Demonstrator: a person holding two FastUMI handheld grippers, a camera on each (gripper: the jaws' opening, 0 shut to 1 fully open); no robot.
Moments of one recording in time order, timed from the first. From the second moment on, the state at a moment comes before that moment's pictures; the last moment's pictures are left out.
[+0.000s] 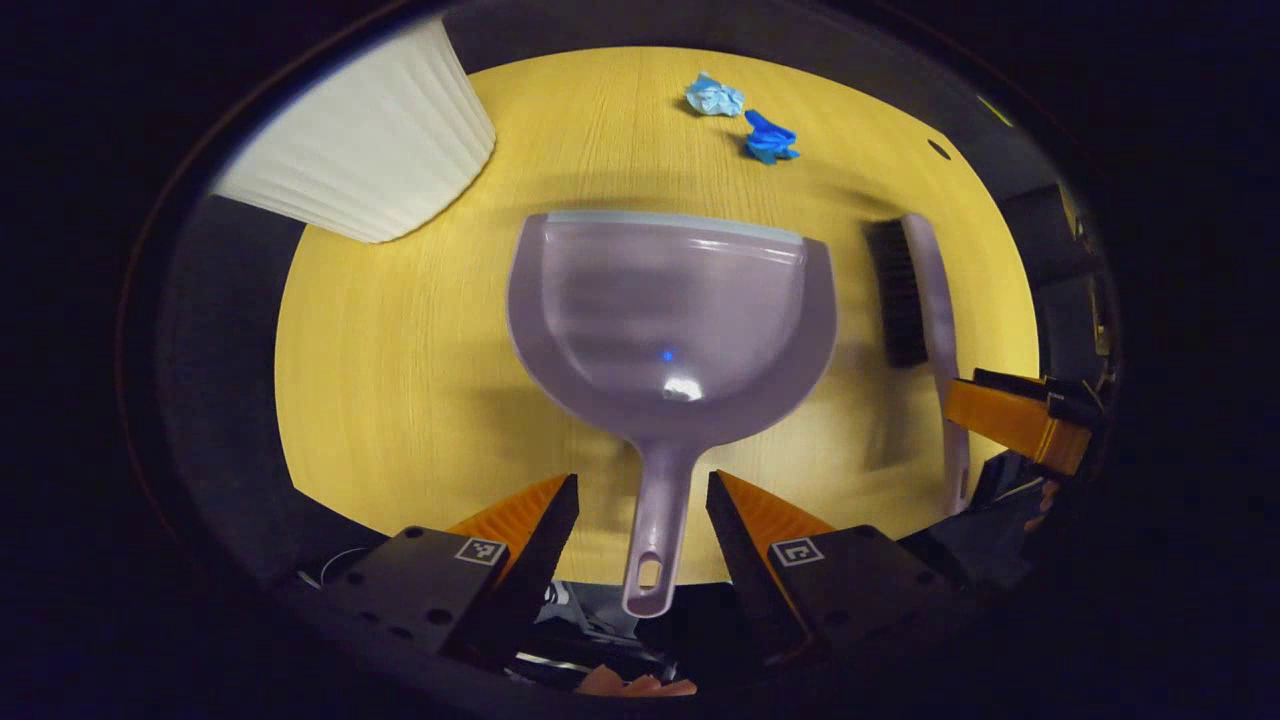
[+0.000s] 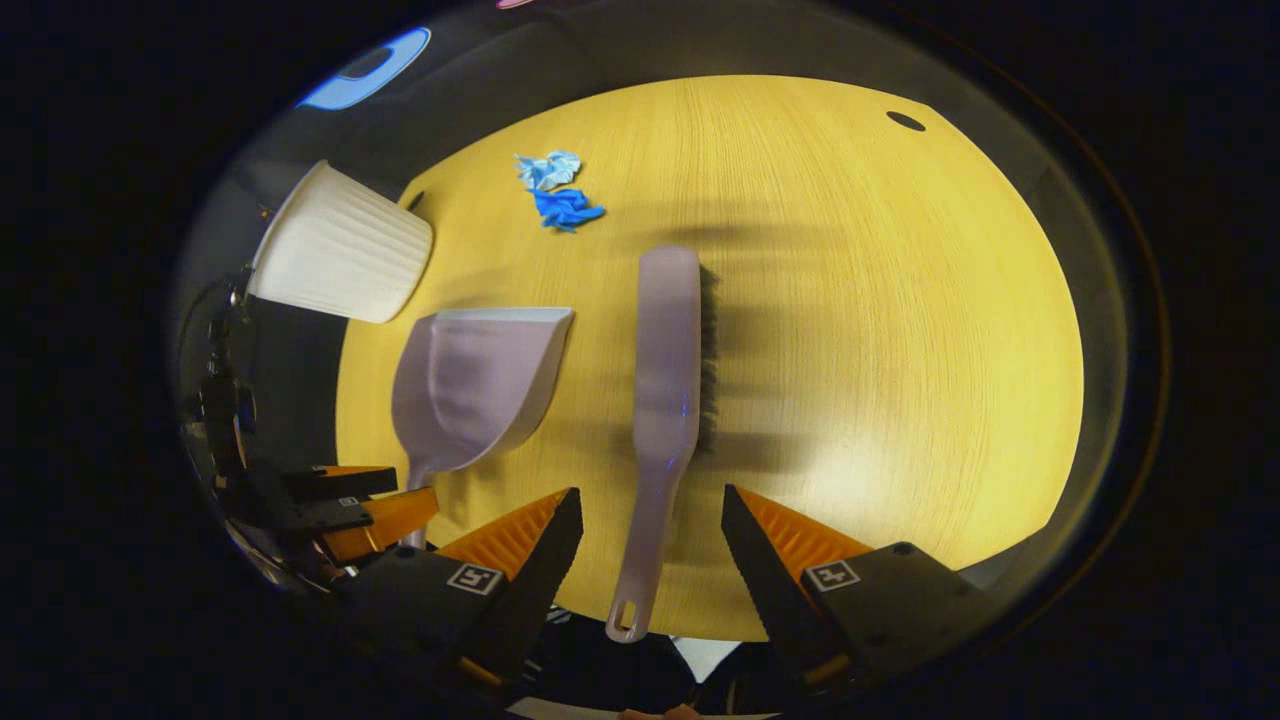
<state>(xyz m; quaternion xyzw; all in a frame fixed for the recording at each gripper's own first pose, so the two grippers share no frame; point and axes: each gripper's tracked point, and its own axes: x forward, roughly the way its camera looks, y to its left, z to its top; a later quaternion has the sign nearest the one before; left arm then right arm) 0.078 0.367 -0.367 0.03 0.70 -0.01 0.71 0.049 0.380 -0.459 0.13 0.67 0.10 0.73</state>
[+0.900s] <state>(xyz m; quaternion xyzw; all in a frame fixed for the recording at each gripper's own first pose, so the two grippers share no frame) 0.103 0.358 -0.406 0.02 0.74 -0.02 0.67 0.047 0.387 -0.506 0.09 0.75 0.04 0.65</state>
